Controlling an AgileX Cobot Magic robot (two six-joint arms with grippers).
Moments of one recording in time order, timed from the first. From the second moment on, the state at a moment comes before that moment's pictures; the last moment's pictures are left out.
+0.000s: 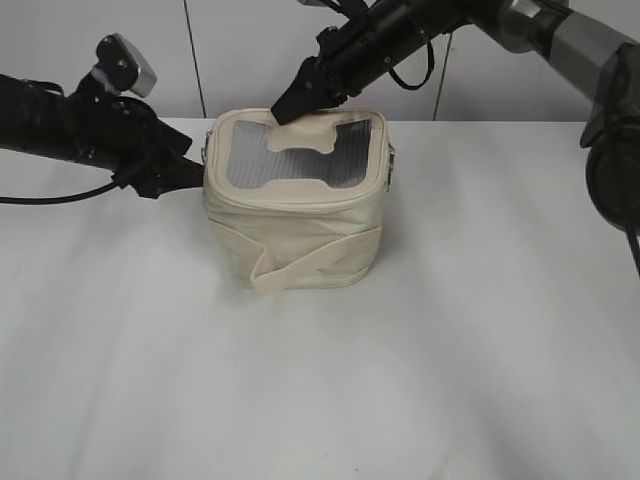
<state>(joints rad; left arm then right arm) -0.12 2.00 -1.18 -1.42 0.67 2.16 0.38 2.62 -2.55 0.85 1.22 -0.84</state>
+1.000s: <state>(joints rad) -0.19 1.99 -1.26 -1.02 0.60 1.78 0.37 2.62 -2.55 0.84 1.21 -0.83</state>
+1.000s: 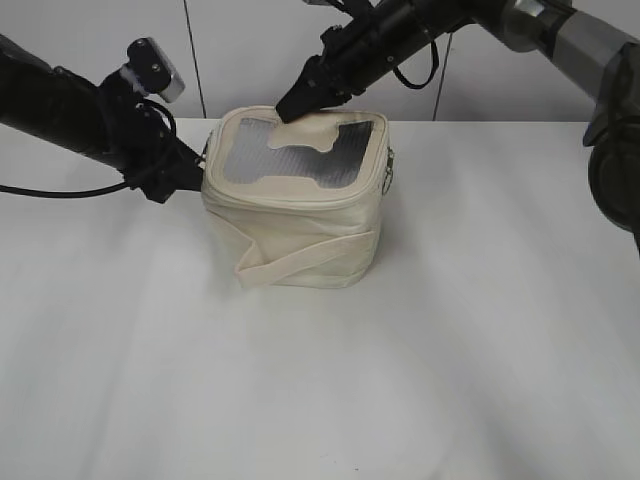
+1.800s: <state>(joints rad) -0.28 1.65 -0.81 -1.10 0.40 1.70 0.38 2.62 -2.55 0.85 1.22 -0.77</state>
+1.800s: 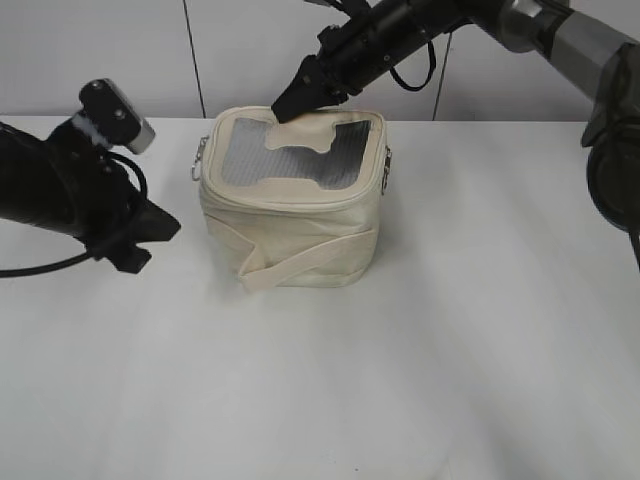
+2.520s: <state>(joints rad) -0.17 1.92 -1.10 -1.22 0.49 1.79 0.38 2.62 -2.55 0.85 1.22 -0.77</state>
